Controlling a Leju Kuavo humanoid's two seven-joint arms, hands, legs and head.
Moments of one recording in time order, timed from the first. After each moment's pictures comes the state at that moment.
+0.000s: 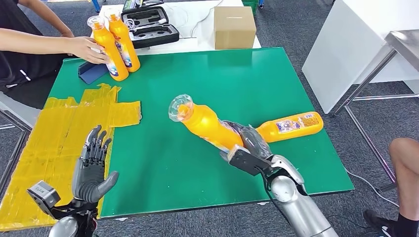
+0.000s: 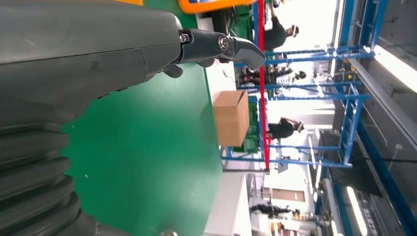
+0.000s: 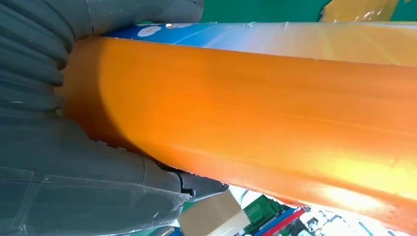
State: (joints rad) left arm 0.06 -0.14 0.11 -1.54 0.04 -0.28 -0.47; right arm -0.25 -0.10 0.39 -1.42 0.48 0.06 -0.25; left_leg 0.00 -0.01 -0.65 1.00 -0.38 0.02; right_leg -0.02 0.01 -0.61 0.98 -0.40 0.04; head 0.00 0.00
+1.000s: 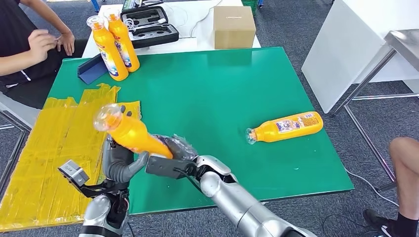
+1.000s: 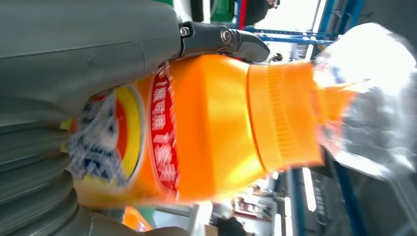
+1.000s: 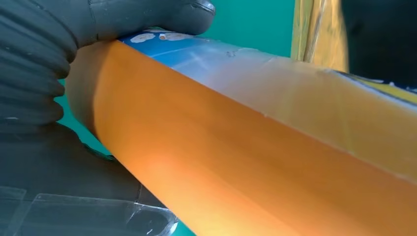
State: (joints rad) left arm -0.08 -0.24 -0.07 -1.41 0.08 -0.19 -0.48; right arm -0.51 0.28 0.73 -0.85 0.53 0.04 -0.23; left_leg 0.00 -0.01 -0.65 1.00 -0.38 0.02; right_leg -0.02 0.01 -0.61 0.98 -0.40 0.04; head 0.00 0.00
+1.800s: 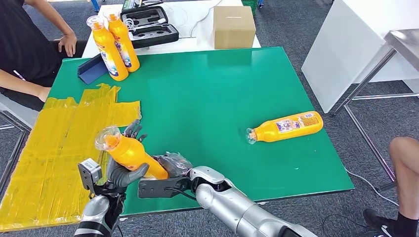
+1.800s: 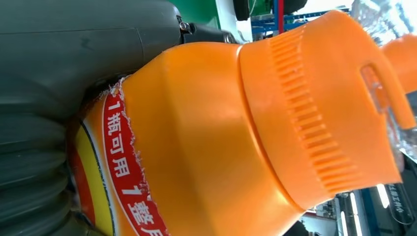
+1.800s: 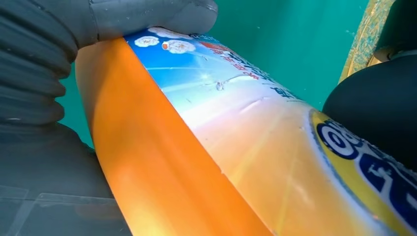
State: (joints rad) left arm -0.13 -0.15 -0.04 -1.20 -0.06 -0.18 -0.51; right arm -0.54 0.27 0.96 -0.77 0.52 0.04 -0.19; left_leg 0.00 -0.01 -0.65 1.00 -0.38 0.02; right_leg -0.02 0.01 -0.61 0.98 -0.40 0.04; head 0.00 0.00
